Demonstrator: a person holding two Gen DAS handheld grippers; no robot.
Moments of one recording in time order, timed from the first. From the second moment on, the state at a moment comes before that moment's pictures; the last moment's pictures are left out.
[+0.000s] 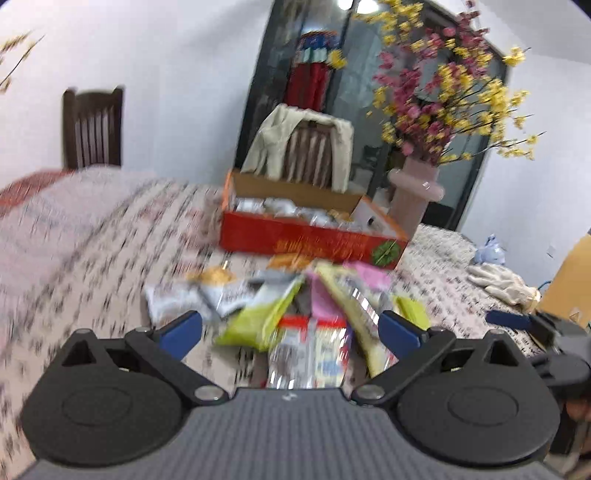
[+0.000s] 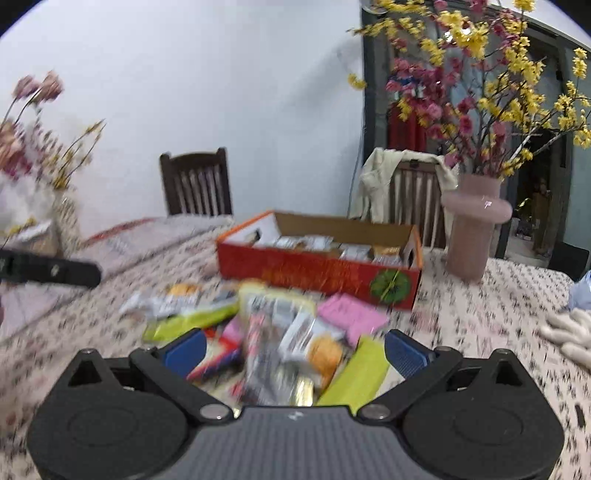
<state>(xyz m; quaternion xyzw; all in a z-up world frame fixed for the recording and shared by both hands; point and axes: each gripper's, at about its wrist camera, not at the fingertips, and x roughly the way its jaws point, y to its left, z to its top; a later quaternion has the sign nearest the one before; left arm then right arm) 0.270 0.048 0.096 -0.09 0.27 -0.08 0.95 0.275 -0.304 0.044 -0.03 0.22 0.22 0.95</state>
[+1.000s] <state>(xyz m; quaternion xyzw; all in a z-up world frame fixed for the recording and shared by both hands) 0.219 0.074 0.099 -0.08 0.29 -0.03 0.95 0.239 -0.311 0.015 0.02 0.26 0.22 0.94</state>
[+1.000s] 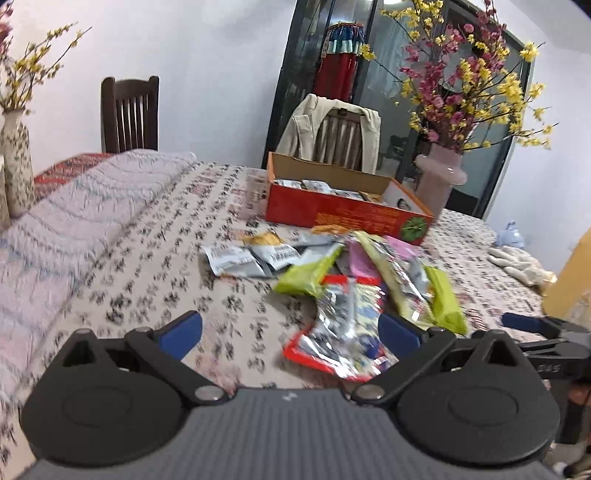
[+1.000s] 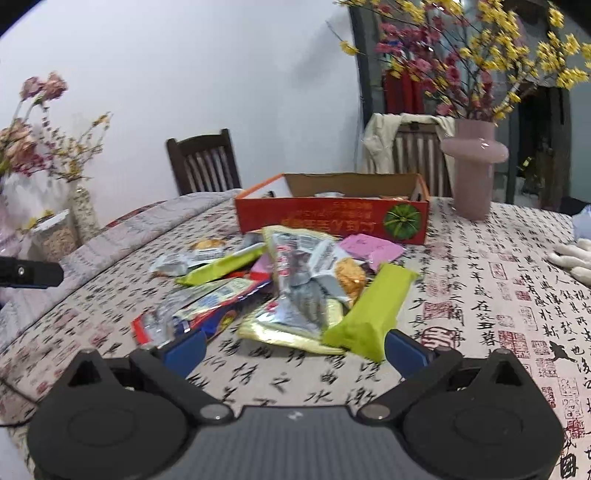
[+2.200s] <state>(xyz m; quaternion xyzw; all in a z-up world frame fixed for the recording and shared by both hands) 0.397 0.106 0.026 -0.02 0.35 -0.03 0.94 0.380 -0.280 -0.008 0.01 0.29 0.20 0.94</state>
